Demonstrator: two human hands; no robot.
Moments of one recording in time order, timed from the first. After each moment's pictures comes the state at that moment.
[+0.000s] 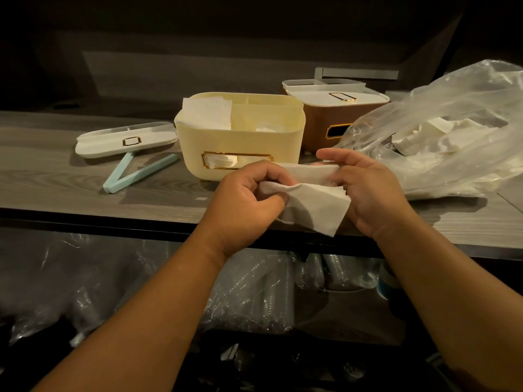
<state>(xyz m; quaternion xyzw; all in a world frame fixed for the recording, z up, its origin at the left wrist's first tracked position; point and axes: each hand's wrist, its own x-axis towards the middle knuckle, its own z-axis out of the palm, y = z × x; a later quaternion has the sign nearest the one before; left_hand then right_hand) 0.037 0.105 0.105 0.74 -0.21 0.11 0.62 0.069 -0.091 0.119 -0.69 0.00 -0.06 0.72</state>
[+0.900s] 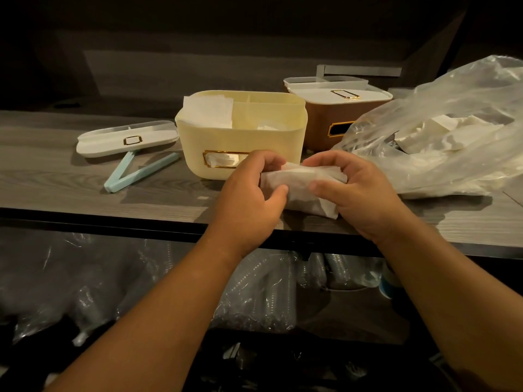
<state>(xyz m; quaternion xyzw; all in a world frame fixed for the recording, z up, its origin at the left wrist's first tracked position) 0.041 0.096 0.101 0.81 -0.17 0.21 0.53 0.063 -0.092 0.111 -0.79 -0.13 -0.07 0.60</state>
